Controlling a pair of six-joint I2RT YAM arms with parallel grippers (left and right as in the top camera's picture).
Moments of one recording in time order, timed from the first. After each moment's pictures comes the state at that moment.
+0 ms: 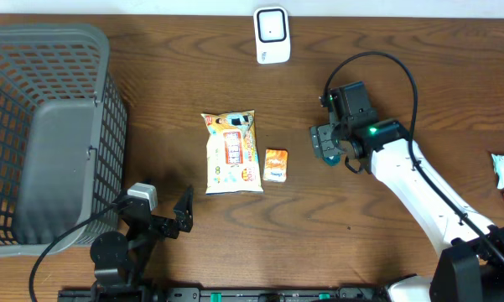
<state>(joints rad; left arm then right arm) 0.05 0.01 0.10 -0.33 0.36 -0.15 0.35 1.56 1.09 -0.63 0.10 0.10</state>
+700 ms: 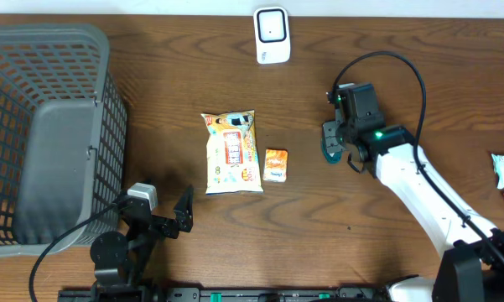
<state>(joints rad) 0.05 0.01 0.10 -0.33 0.36 -0.15 0.31 1.54 1.03 -0.49 0.10 0.11</state>
